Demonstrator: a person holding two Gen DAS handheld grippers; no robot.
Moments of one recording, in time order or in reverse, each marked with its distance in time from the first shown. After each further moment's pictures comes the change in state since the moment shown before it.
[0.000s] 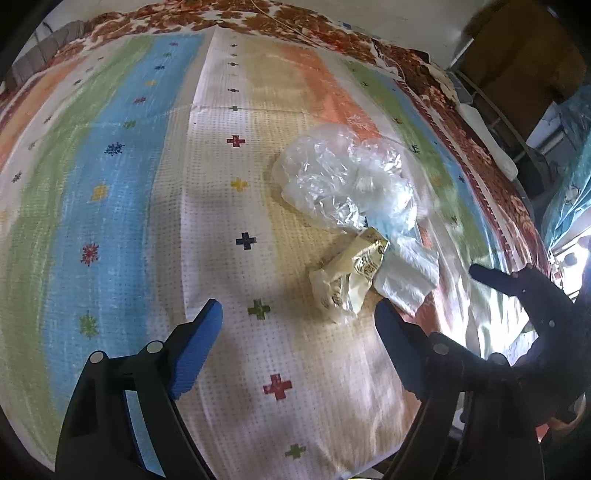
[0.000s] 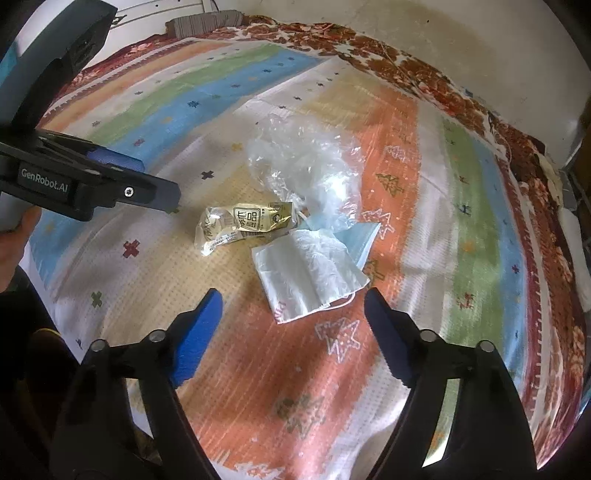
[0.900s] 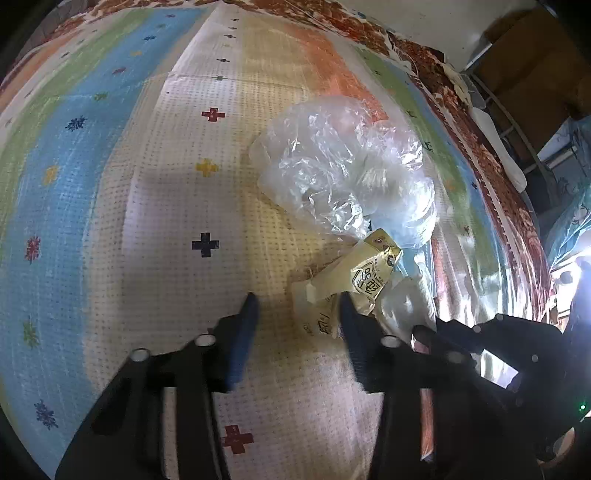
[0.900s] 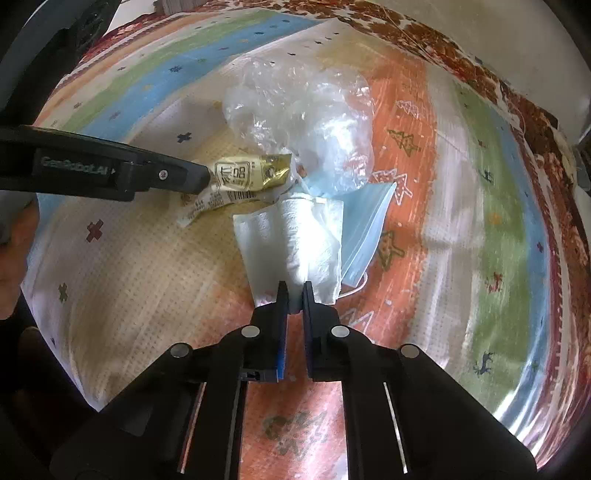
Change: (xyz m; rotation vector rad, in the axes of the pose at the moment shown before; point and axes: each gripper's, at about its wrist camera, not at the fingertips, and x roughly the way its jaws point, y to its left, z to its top) left arm 0.050 -0.011 0.009 -0.070 0.034 -0.022; right arm 0.046 -0.008 -0.007 0.034 0.113 0.031
